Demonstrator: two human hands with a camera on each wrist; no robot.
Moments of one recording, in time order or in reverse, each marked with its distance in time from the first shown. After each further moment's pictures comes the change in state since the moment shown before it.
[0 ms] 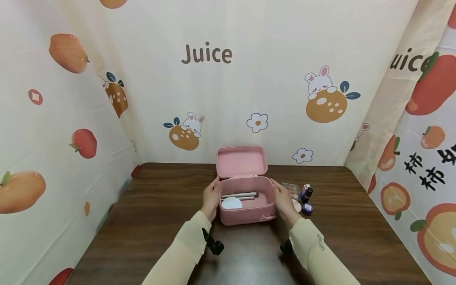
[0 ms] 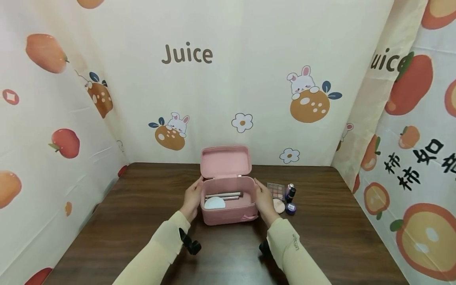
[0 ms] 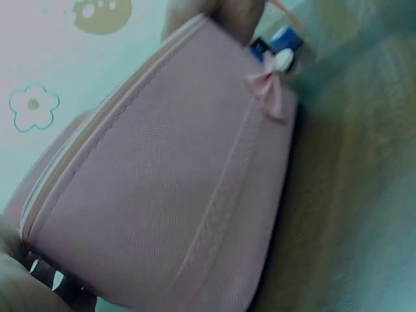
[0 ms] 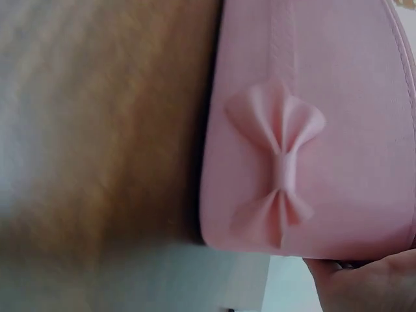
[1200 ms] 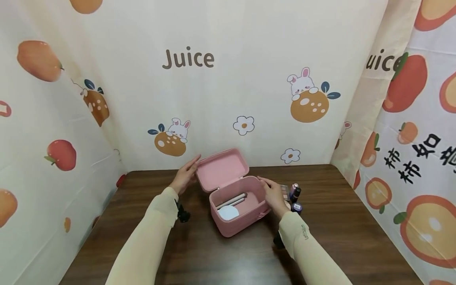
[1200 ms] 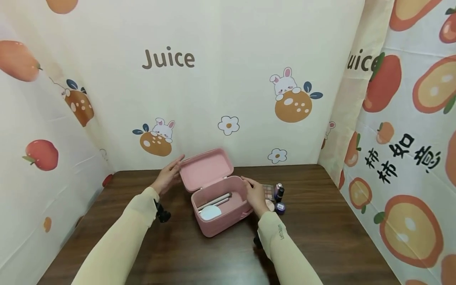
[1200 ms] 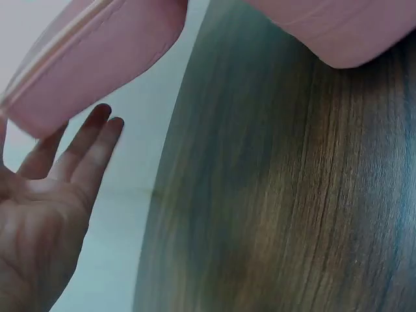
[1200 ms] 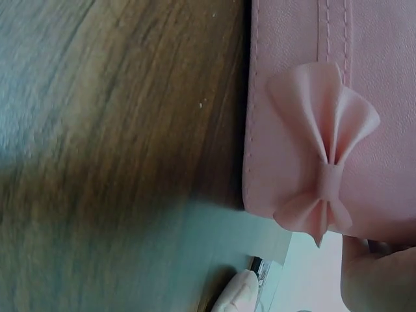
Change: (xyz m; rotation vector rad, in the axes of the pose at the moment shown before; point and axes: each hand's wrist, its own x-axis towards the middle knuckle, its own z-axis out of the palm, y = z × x) left_hand 0.098 0.040 -0.067 0.081 -0.385 0.130; right_hand 0.025 0.007 -0.005 -0.053 0.125 -0.088
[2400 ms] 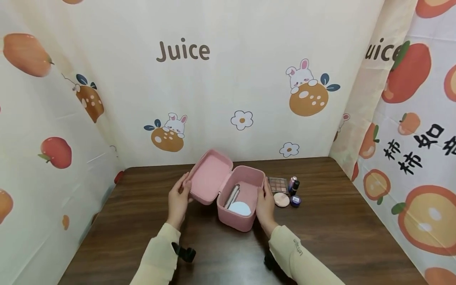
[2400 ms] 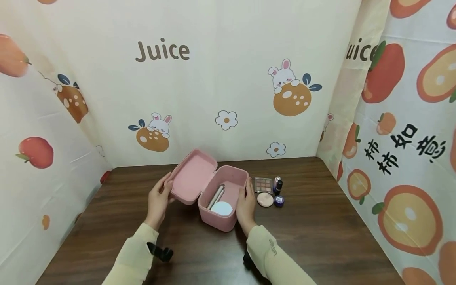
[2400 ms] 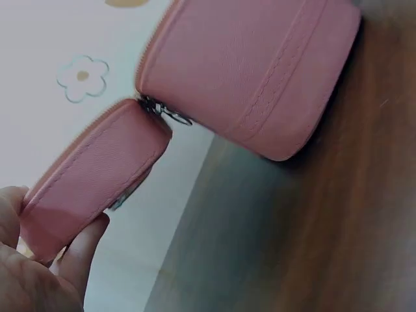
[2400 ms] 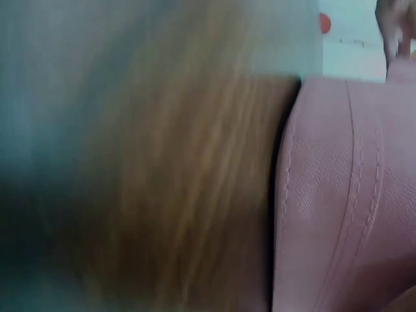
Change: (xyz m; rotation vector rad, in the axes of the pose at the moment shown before) left_hand -0.098 -0.013 0.049 0.022 0.437 0.070; right_hand -0.052 0.002 0.035 0.145 0.191 -0.055
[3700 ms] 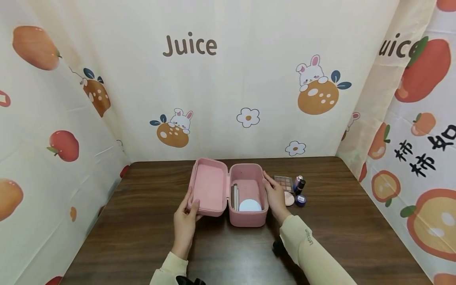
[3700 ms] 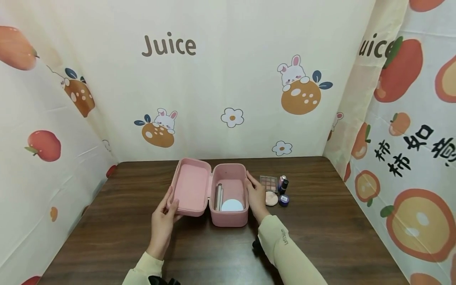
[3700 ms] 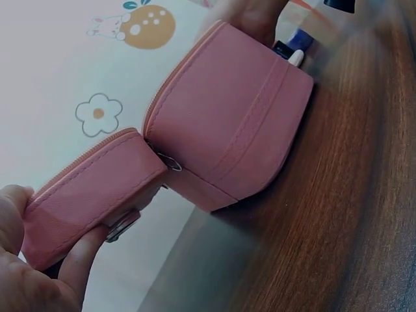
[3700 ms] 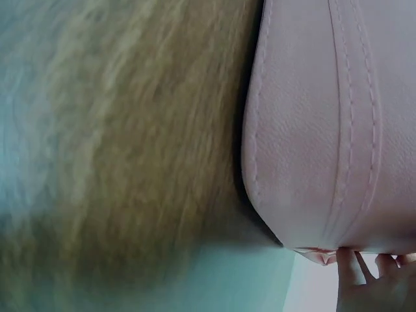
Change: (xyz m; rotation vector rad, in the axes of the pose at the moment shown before) left_hand -0.073 -0.006 0.007 -0.007 0.093 -0.040; right_hand 0.036 0.005 -0.018 0.021 -0.160 0.108
